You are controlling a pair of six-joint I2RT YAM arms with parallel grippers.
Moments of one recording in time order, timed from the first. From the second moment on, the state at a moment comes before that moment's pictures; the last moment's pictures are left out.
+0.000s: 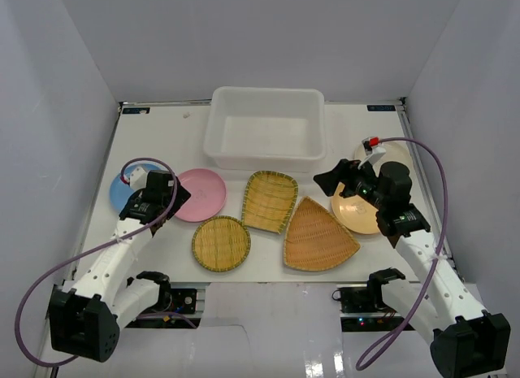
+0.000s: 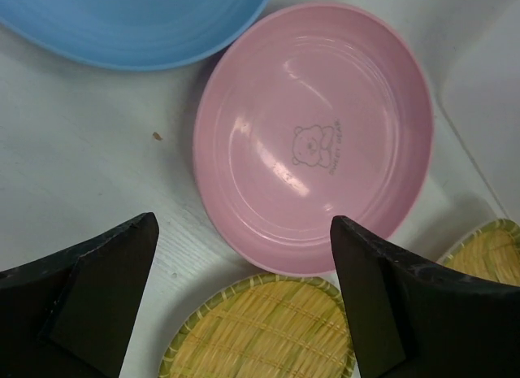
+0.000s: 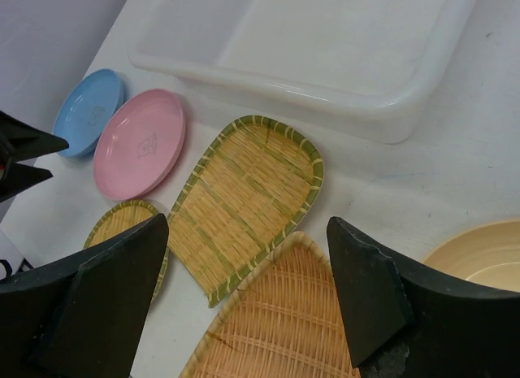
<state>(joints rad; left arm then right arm) -0.23 0.94 0.68 -0.60 -0.37 -0.92 0.26 0.83 0.63 -0.05 -0.40 0.39</state>
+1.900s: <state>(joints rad) 0.35 1.34 0.75 -0.40 -0.39 -0.97 0.68 0.98 0.65 -0.11 -0.34 0.32</state>
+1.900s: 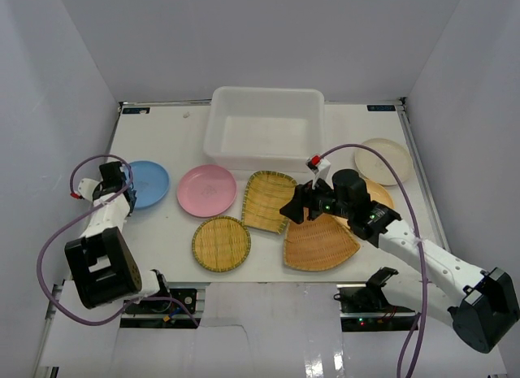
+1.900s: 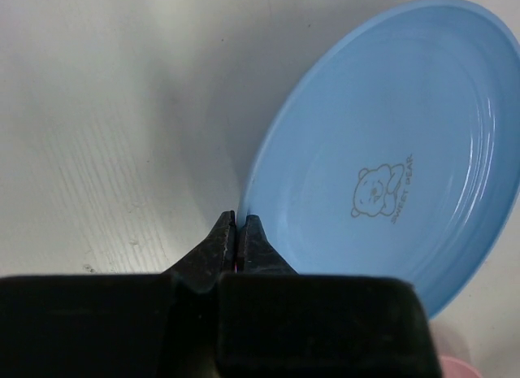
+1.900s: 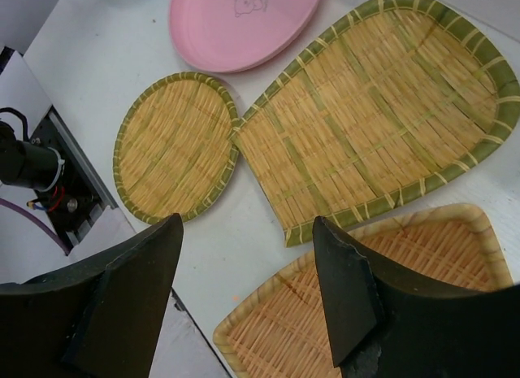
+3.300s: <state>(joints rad) -0.31 1.94 1.65 -0.32 -0.01 -0.72 0.92 0.85 0.72 -0.17 0.18 0.31</state>
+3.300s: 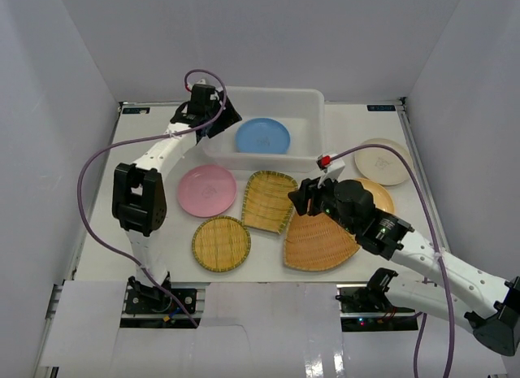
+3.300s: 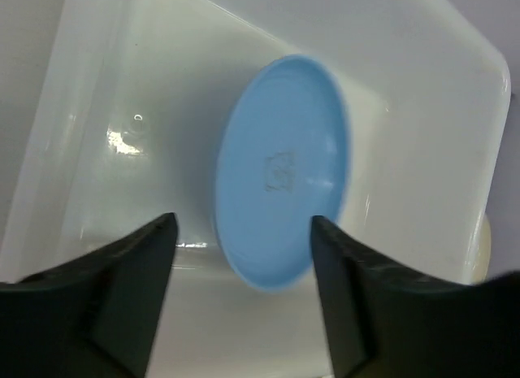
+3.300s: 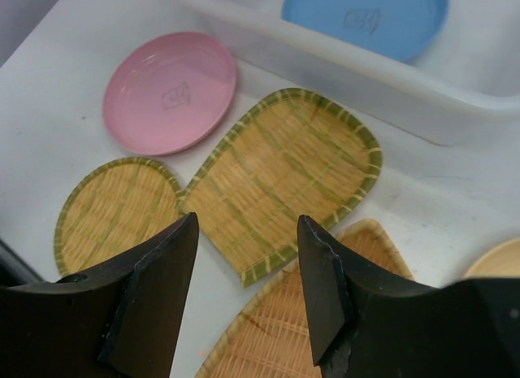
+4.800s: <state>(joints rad) -0.34 0.86 0.50 -0.37 -0.34 -1.01 -0.29 1.62 0.76 0.07 0.15 0.62</state>
